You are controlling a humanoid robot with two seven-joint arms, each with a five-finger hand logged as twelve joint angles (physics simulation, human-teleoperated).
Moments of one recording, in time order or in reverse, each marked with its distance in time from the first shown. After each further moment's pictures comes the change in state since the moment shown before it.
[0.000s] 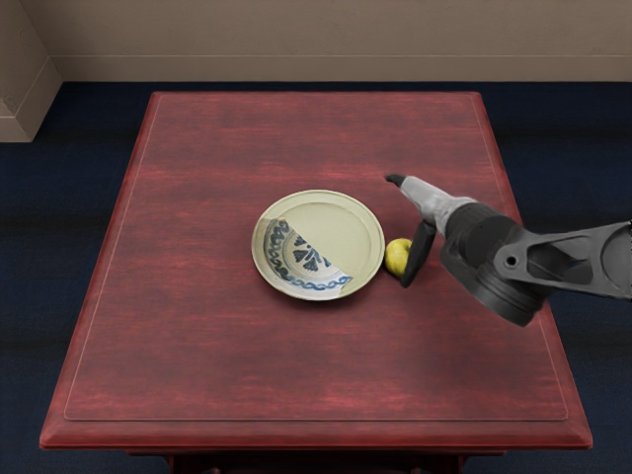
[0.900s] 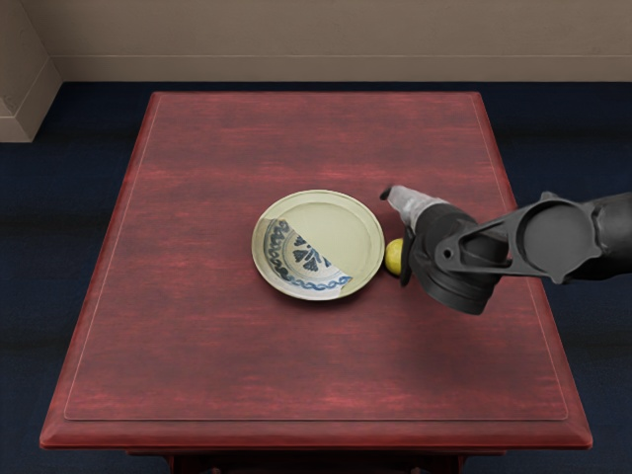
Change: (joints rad) left arm 0.001 0.000 0.000 0.000 0.000 0.000 0.000; right arm 0.180 0.255 -0.279 -0.176 0.220 -0.002 0.000
